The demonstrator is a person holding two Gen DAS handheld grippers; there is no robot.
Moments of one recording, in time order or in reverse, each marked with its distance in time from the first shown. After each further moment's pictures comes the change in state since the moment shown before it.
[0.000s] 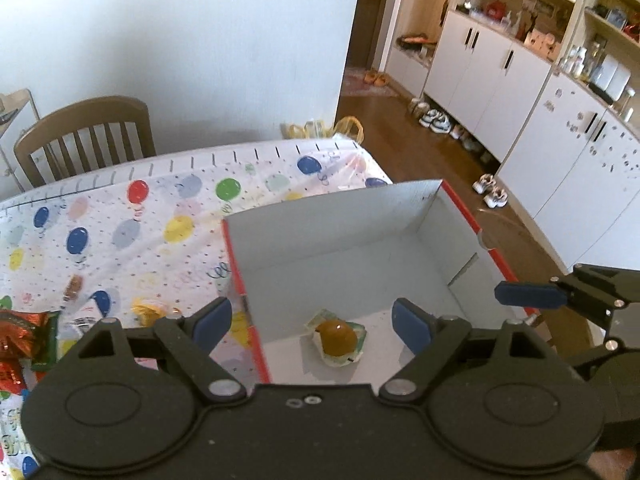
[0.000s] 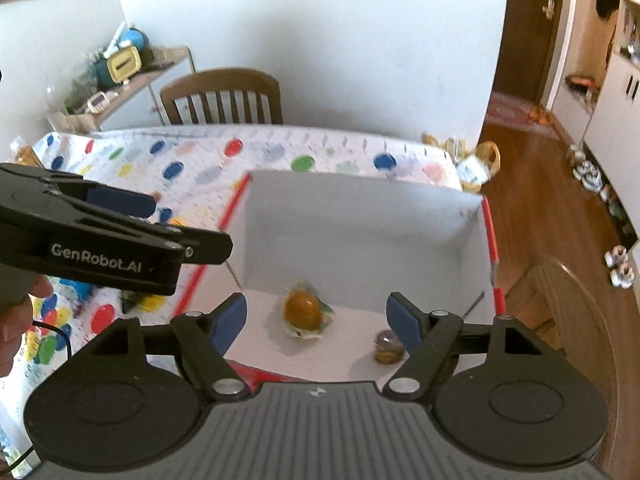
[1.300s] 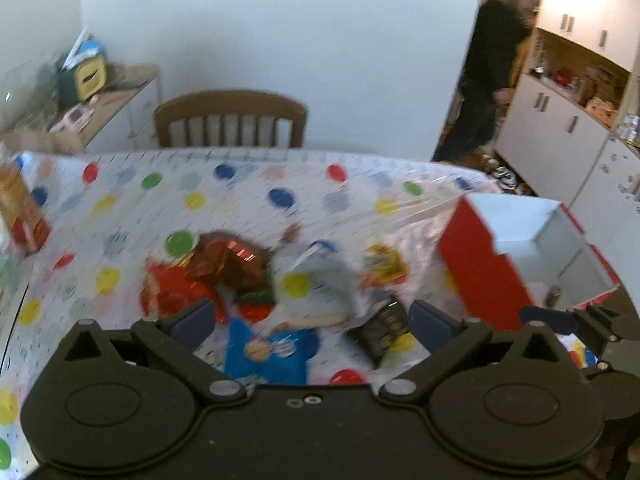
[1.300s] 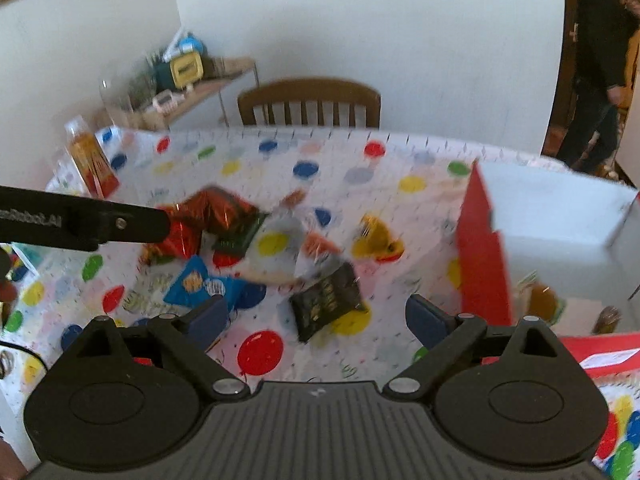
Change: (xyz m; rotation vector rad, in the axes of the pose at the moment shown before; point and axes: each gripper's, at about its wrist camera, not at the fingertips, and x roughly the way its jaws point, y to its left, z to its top) left arm -0.096 0.225 -0.116 -0.170 -0.127 0.141; right arm 0.067 0.235 -0.040 0.006 -0.082 0.055
